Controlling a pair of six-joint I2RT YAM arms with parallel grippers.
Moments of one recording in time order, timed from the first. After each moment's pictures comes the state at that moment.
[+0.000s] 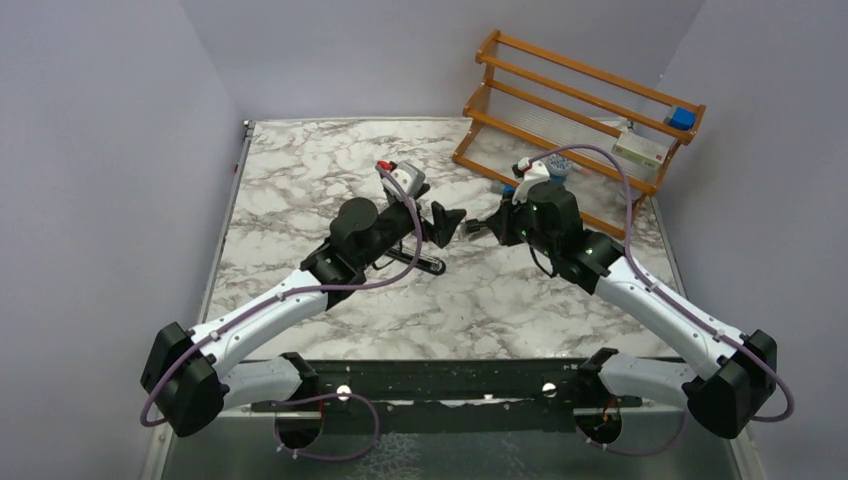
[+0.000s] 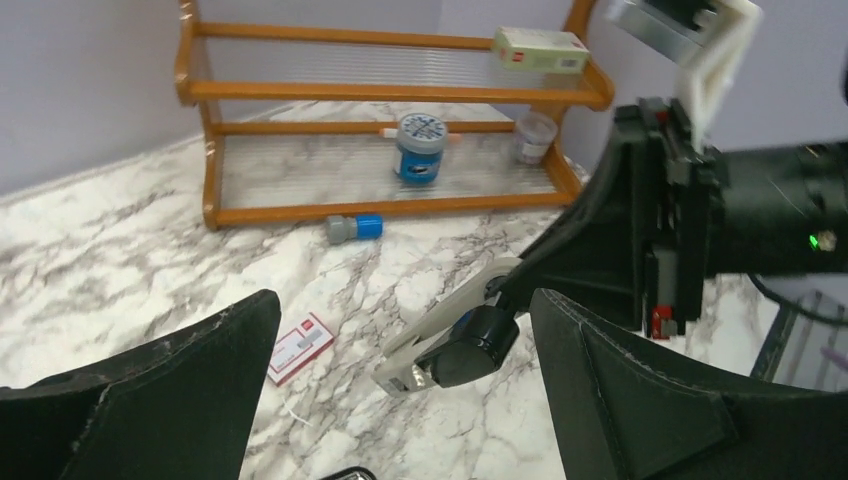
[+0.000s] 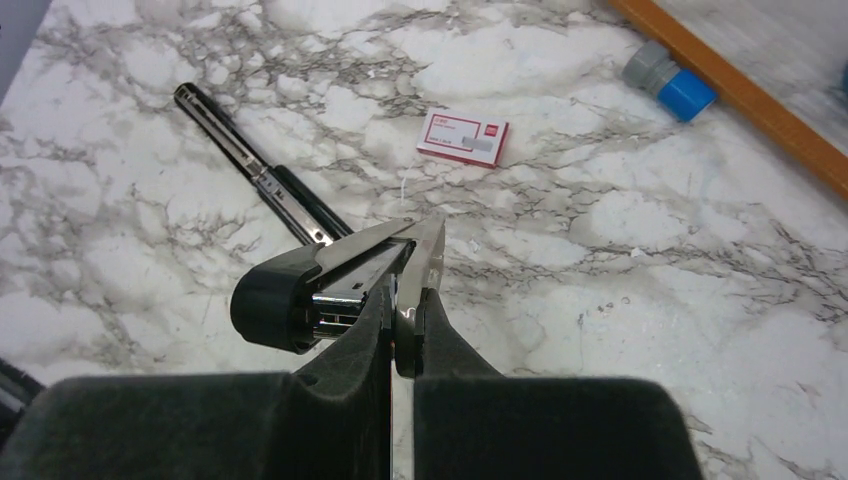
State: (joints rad) left arm -0.77 1.14 0.82 0.36 0.08 -0.12; right arm 0.63 1.12 0.95 -0.29 0.10 0.32
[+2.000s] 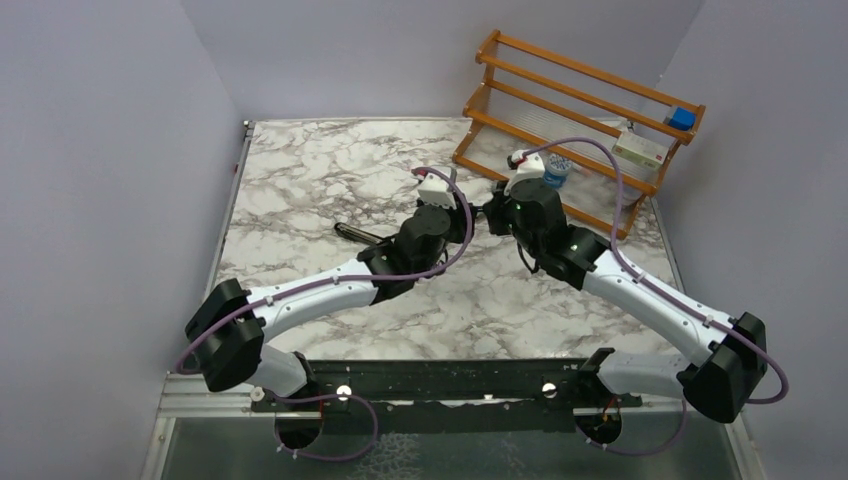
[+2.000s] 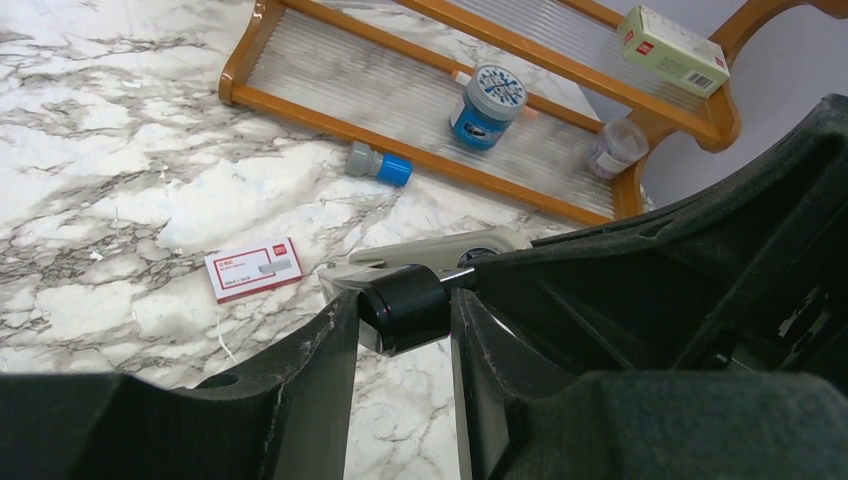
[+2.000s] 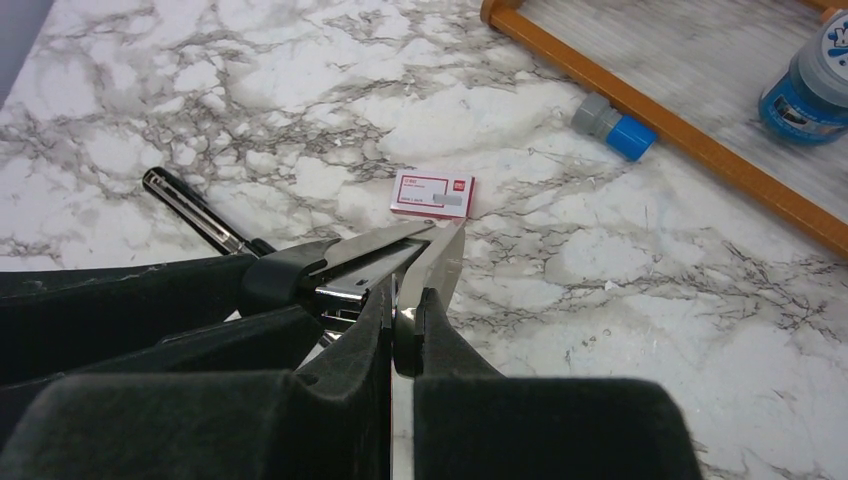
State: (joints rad) left arm -0.99 1.42 1.00 0.24 -0.51 -0.47; right arm 0.74 1.20 1.01 -0.23 0.38 0.36
